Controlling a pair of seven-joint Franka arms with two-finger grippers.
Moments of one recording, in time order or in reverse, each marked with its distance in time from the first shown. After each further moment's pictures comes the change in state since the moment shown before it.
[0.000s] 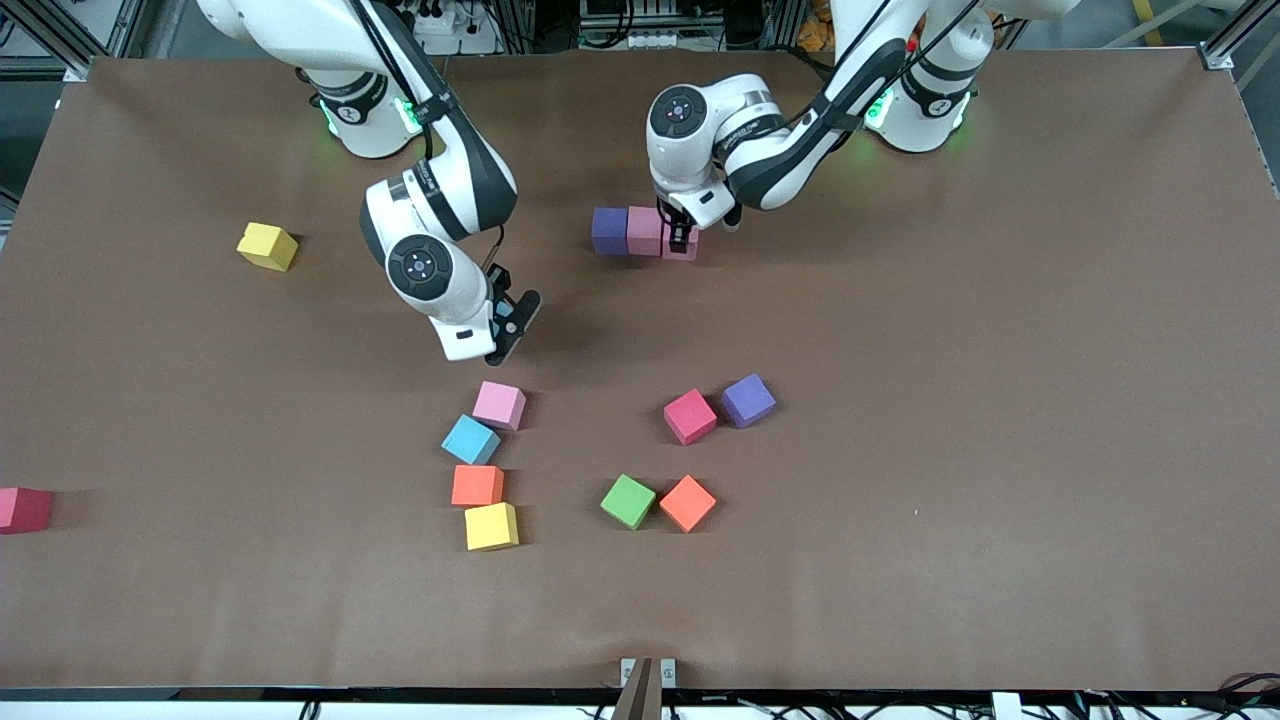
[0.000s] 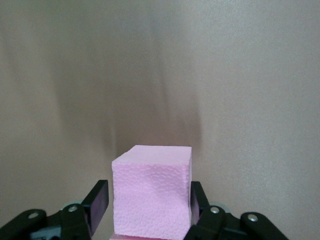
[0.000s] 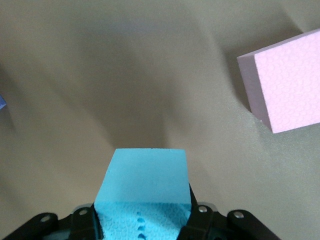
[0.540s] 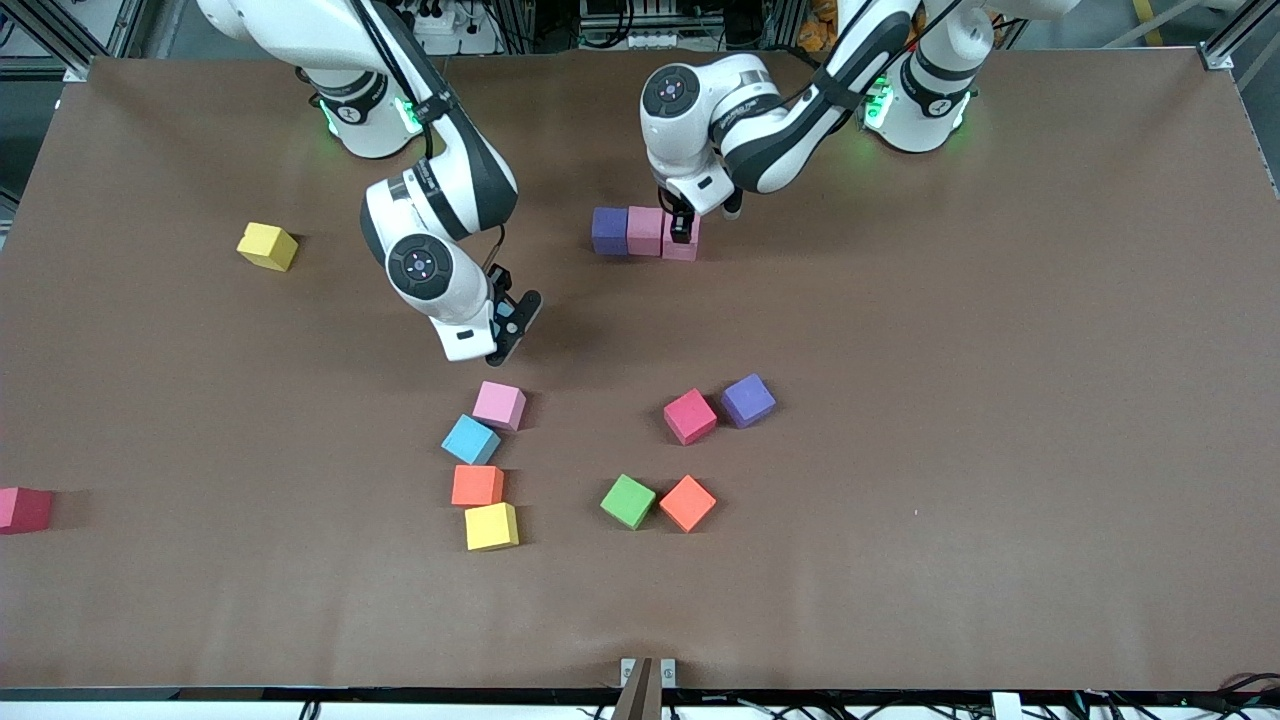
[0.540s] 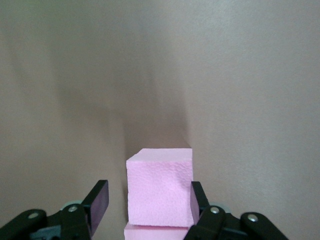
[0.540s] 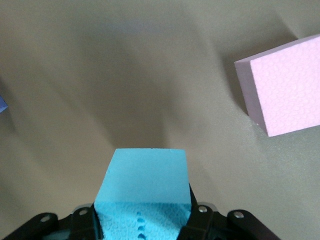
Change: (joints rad) left arm 0.002 -0.071 -0.027 0.007 0.000 -0.083 0.000; right arm 0.000 0.000 0.000 0.011 0.000 -0.002 0.000
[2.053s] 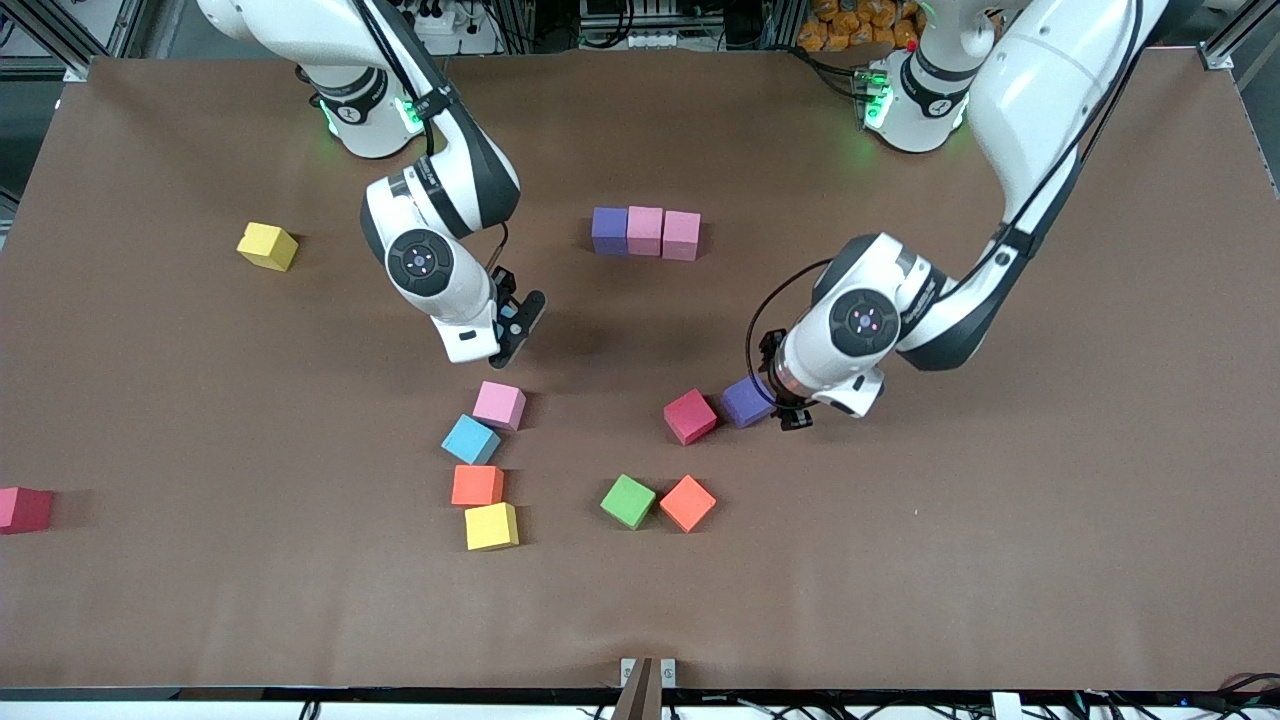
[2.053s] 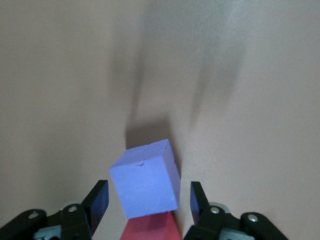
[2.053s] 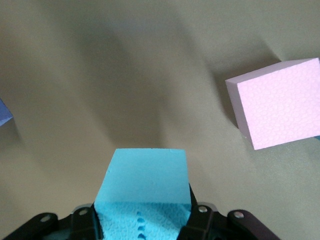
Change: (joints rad) left arm 0.326 0.320 0.147 0.521 0.000 -0.104 0.153; right arm 0.003 -0.002 0.002 0.027 0.000 0.004 0.000
